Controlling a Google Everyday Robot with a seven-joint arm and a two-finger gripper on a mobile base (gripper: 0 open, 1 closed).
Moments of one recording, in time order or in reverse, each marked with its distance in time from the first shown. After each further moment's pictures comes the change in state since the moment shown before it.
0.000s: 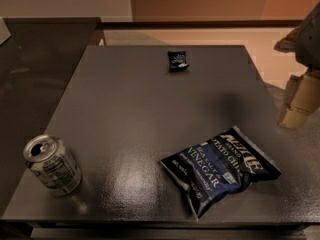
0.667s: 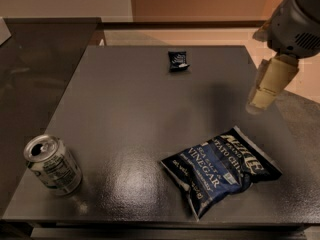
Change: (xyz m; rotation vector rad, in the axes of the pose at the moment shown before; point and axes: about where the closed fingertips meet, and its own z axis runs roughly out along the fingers) arm -0.034 -0.035 0.017 0.019 -0.057 0.010
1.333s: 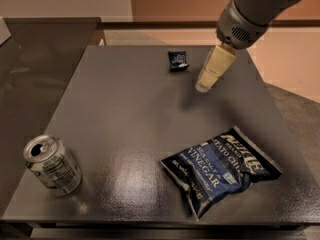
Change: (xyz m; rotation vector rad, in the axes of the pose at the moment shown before) arm -0.072 -0.058 0.064 0.006 -0.111 0.088
